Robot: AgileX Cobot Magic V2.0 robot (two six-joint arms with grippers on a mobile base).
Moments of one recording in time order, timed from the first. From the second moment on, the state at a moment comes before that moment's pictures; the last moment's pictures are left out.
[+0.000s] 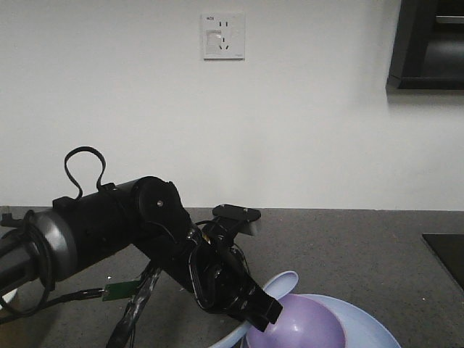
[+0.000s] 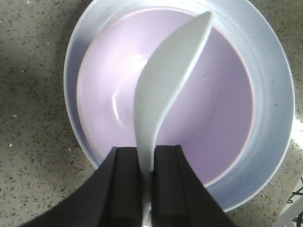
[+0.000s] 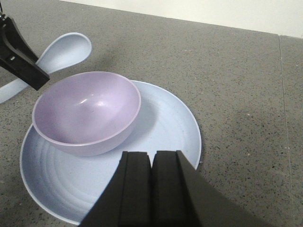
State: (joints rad) left arm -0.62 1.91 -1.68 -0.50 1.01 0.31; right arm 0.19 0.63 -0.51 0.21 0.44 -0.23
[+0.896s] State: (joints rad) left arm -0.62 1.77 -1.92 -0.03 1.20 0.21; right arm 0.19 0.63 -0.51 0.19 0.44 -0.23
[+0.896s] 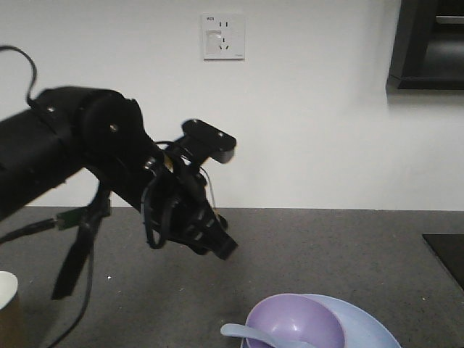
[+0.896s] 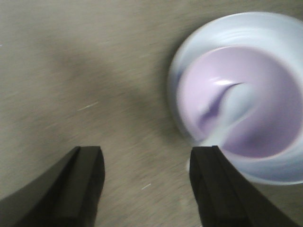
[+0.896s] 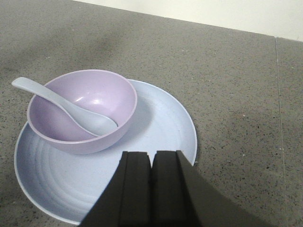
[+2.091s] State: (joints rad) left arm -0.25 1.52 -1.34 0.19 1.21 0.08; right arm 0.19 0.68 -0.51 0.19 0.44 -0.23
